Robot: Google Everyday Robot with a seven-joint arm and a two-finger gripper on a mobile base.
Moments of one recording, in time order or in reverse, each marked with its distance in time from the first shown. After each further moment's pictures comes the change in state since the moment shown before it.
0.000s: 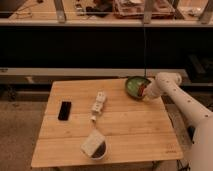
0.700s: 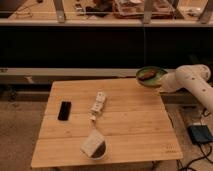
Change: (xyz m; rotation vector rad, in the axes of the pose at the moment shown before) arm 0.006 -0.004 -0.171 0.249 0.082 -0.166
